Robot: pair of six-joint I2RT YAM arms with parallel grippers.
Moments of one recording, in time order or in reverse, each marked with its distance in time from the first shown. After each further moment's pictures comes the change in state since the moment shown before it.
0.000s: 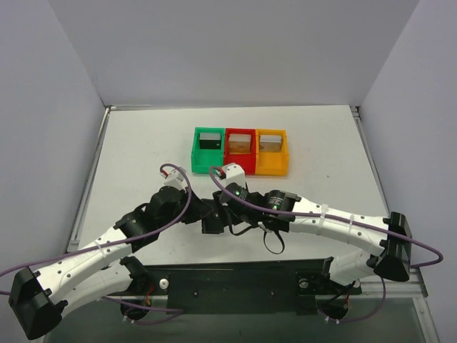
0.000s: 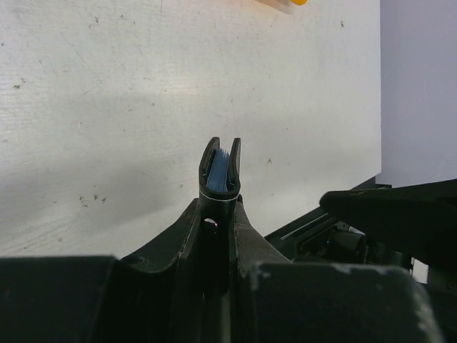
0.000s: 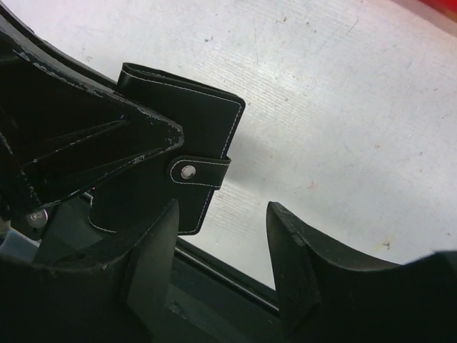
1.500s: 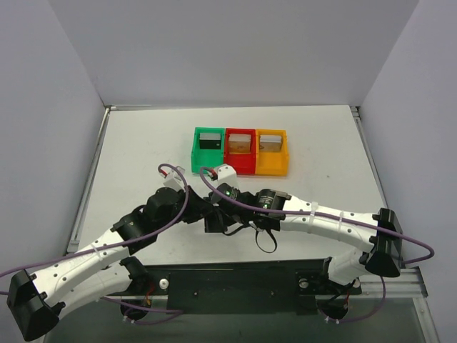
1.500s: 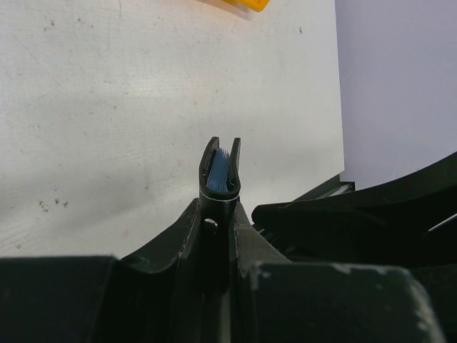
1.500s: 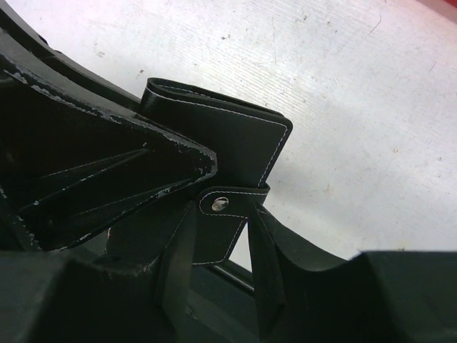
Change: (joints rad) left arm -0.025 -0.035 0.000 0.051 0.014 -0.063; right arm 0.015 0.085 0.061 -0.007 -0.017 0.008
